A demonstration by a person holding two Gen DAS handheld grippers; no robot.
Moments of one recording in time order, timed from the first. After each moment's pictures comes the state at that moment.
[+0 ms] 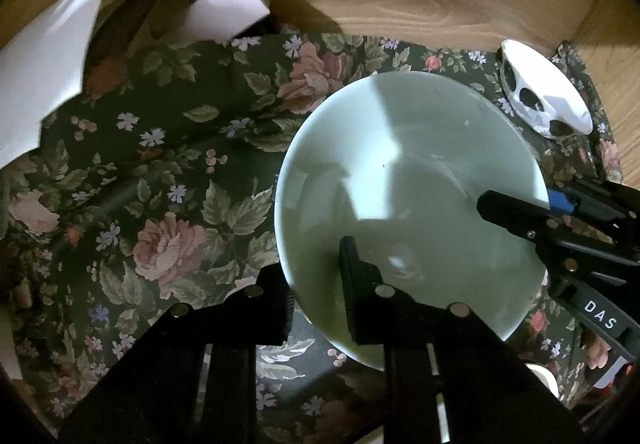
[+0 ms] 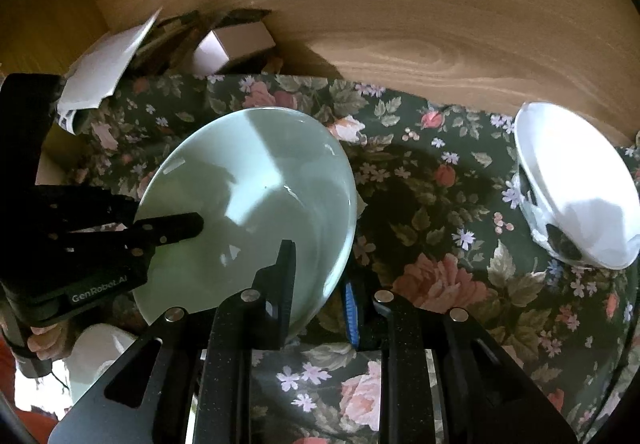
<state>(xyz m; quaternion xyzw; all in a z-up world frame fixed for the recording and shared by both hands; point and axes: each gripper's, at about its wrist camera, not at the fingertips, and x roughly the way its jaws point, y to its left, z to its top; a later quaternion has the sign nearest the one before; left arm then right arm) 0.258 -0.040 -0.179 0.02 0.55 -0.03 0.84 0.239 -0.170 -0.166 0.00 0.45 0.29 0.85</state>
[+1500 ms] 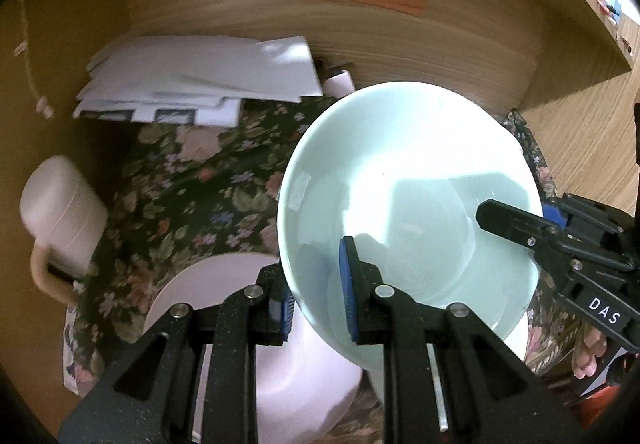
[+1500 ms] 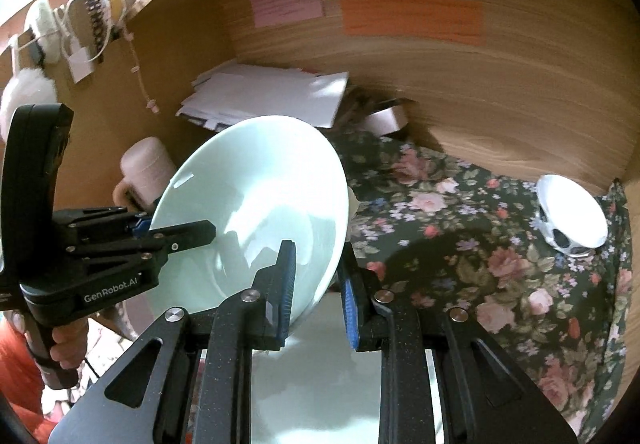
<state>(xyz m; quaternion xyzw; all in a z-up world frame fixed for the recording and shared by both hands) 0.073 0.046 -0.088 -0.04 0.41 -0.01 0.91 0.081 -0.099 -0.074 -0.01 0.34 0.33 0.88</state>
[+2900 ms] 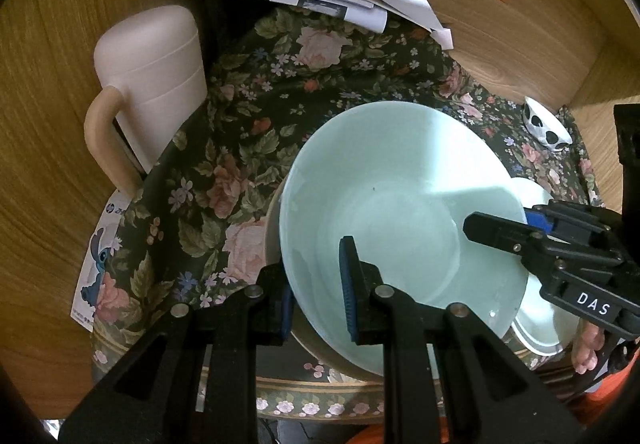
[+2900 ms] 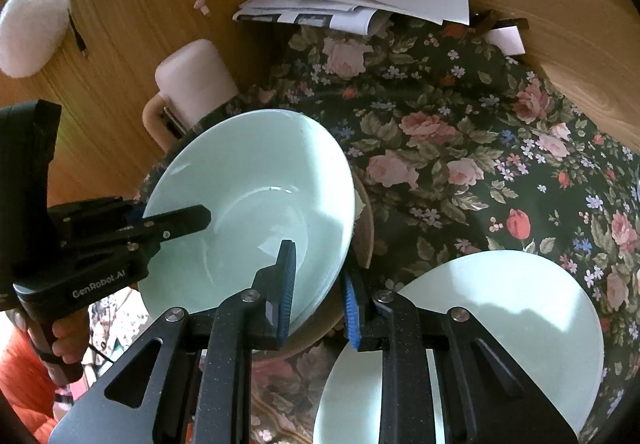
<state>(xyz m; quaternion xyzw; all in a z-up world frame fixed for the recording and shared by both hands) 0.014 0.139 -0.139 -0.09 0.45 0.06 0.89 0.069 -0.007 -0.133 -0.04 0.42 0.41 0.81</state>
